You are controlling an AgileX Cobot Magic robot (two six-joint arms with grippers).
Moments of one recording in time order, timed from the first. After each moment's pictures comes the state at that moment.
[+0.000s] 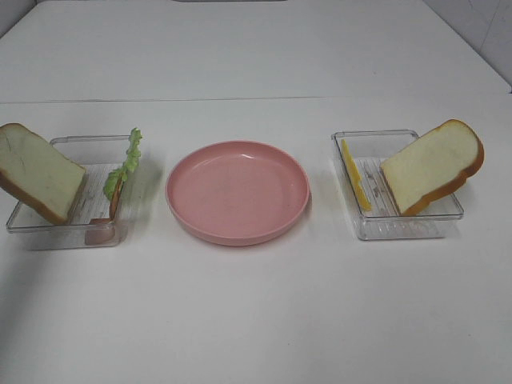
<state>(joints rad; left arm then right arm) 0.09 1.73 -1.58 -0.05 1.21 0.08 0.03 0.00 -0.46 0.08 1.11 -0.09</state>
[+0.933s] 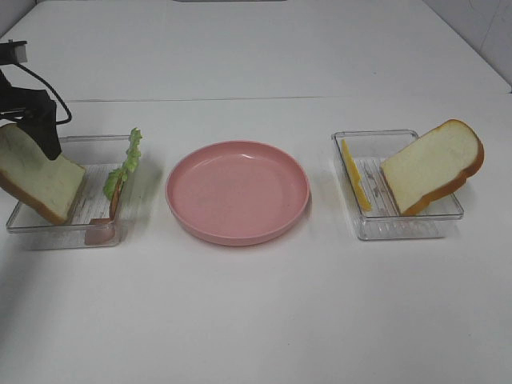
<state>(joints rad) 0.09 2.18 -1.74 -0.20 1.21 0.22 0.03 0.00 -0.46 0.08 1.11 -0.09</state>
